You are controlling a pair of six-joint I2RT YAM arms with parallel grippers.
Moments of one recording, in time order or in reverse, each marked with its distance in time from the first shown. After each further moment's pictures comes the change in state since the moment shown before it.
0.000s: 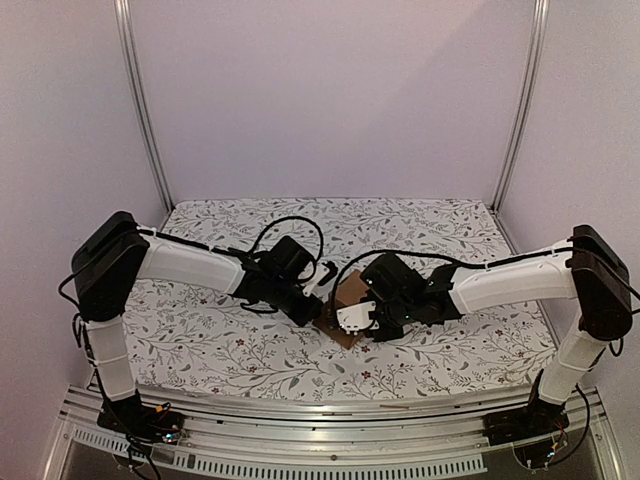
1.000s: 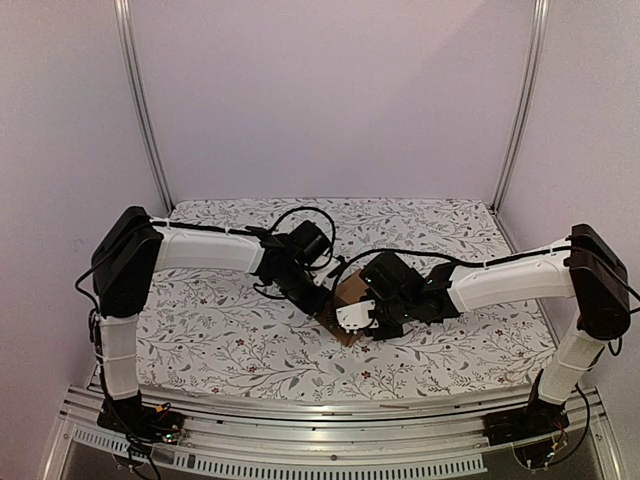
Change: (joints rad) left arm -0.005 0.101 0.257 -0.288 -0.023 -0.002; right arm -0.002 0.012 0.015 -0.010 0.000 -0.007
